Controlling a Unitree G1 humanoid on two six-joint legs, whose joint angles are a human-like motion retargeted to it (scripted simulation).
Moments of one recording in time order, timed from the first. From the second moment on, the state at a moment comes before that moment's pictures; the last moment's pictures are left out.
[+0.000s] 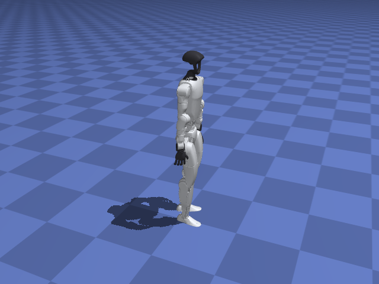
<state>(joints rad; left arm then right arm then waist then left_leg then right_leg) -0.02 0.12 0.32 1.57 0.29 0.06 -0.14 -0.06 -0.14 -0.15 1.66 -0.74 -0.17 0.07 -0.11 0.00 0.01 0.03 -0.01 0.31 0.02 -0.07 0.01 -0.05 0.01 -0.25 0.04 -0.04 0.00</state>
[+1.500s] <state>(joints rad) 0.06 0.14 0.46 1.54 0.18 0.05 -0.19 -0.40 -0.04 -0.14 1.57 -0.51 -0.19 0.23 -0.05 0.01 0.00 -0.05 -0.05 0.14 0.08 -0.01 0.01 0.03 0.00 -0.33 0.04 -0.11 -0.02</state>
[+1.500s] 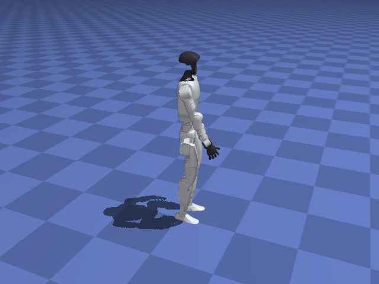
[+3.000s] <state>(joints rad) -0.10 0.10 0.36 1.55 0.05 0.04 -0.13 -0.11 -0.14 -0.07 1.70 -0.63 -0.09 0.06 -0.10 0.03 0.03 0.02 0.01 0.34 0.13 -0.13 0.02 -0.01 0.02 -0.24 0.04 -0.04 -0.01</state>
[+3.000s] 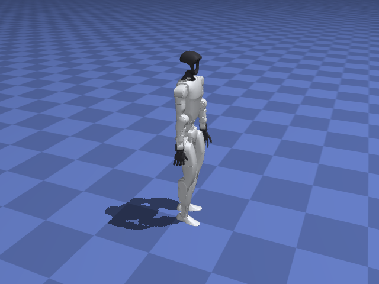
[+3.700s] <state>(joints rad) 0.25 0.17 0.38 1.69 -0.02 0.22 -0.28 -0.54 -0.04 -0.16 1.66 -0.54 -0.17 0.18 0.08 -0.07 0.05 -0.55 0.16 0.32 1.11 0.05 0.02 0.05 -0.07 -0.26 0.04 -0.09 -0.08</state>
